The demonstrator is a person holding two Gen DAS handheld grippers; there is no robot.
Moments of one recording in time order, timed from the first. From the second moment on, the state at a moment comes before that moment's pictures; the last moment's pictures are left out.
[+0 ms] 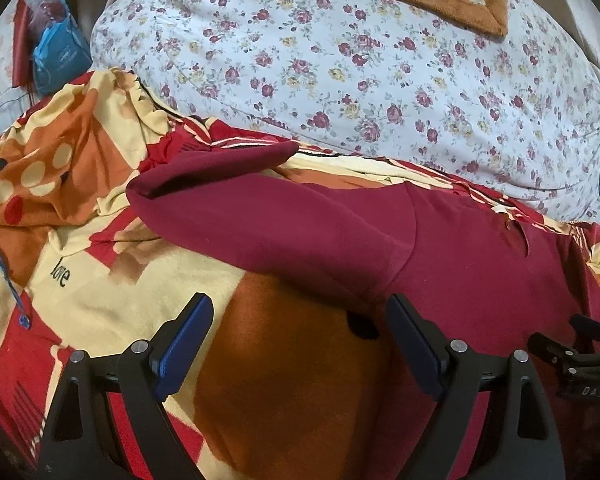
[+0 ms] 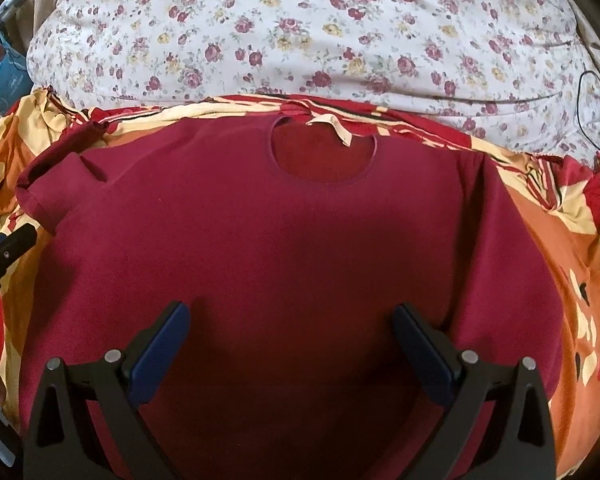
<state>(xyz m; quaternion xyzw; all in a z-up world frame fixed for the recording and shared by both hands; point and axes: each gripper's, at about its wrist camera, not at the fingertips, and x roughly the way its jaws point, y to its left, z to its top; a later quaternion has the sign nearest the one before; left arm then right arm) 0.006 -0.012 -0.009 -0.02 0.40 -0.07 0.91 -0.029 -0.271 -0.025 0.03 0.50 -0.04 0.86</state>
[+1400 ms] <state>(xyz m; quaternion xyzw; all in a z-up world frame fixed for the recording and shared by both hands) 0.106 0.035 0.003 0.02 0.42 0.03 0.91 -0.012 -0.283 0.003 0.09 0.50 0.01 0.86</state>
